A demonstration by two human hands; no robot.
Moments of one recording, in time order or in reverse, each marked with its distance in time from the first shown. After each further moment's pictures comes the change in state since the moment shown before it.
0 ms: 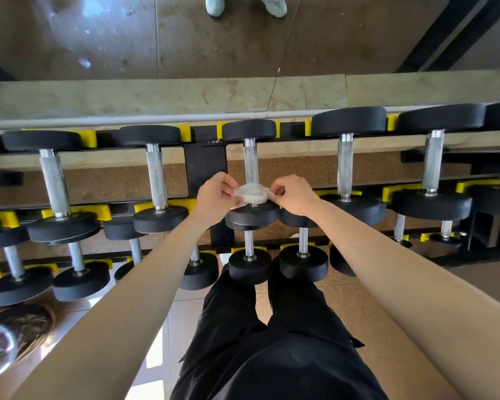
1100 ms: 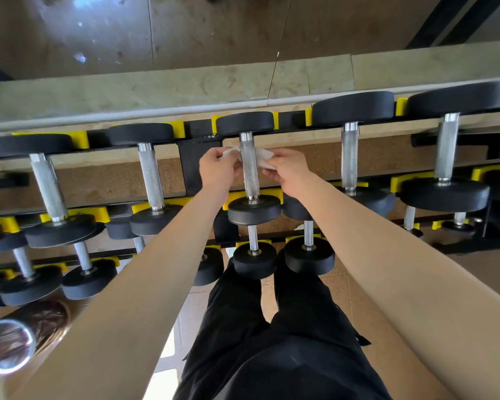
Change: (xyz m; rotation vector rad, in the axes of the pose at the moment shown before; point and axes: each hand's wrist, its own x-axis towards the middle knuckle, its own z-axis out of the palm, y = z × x) left_hand 0.049 0.040 0.022 -0.668 0.267 -0.318; right_hand 0.044 -0.027 -0.004 1.238 0.163 0.436
